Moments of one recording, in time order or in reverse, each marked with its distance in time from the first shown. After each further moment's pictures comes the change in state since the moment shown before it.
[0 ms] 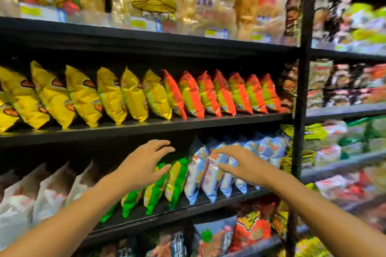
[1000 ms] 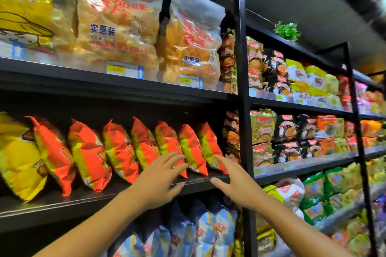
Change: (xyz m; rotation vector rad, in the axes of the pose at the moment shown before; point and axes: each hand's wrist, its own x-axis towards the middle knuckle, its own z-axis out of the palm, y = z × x) left_hand 0.359 0.133 0.084 0.221 0.259 0.288; right_hand 0.056 0.257 -0.146 0.002 0.279 0.194
